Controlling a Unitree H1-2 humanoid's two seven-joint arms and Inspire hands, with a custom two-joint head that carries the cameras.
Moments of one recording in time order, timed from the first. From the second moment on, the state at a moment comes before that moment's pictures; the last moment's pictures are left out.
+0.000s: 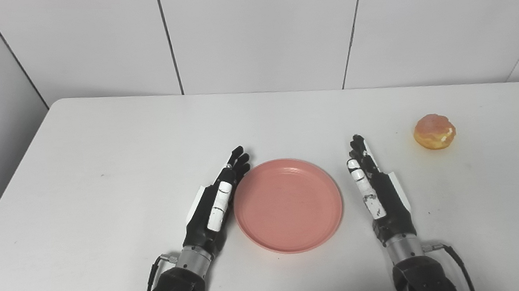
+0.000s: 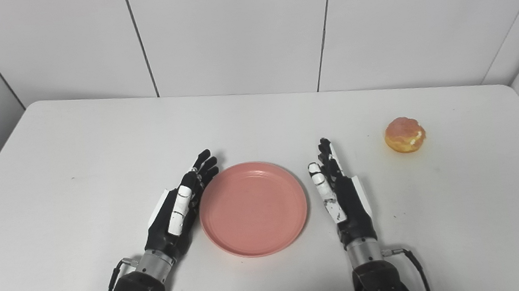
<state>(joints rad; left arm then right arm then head) -0.13 0.09 -0.15 0.03 -0.13 0.00 -0.16 -0.18 0.04 0.09 0.12 -0.06 -0.10 0.02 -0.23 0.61</state>
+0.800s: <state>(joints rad) -0.20 0.01 -0.10 0.16 -0.06 -0.18 -0.12 -0.18 0.04 0.10 0.13 -0.07 -0.10 0.02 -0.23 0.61</state>
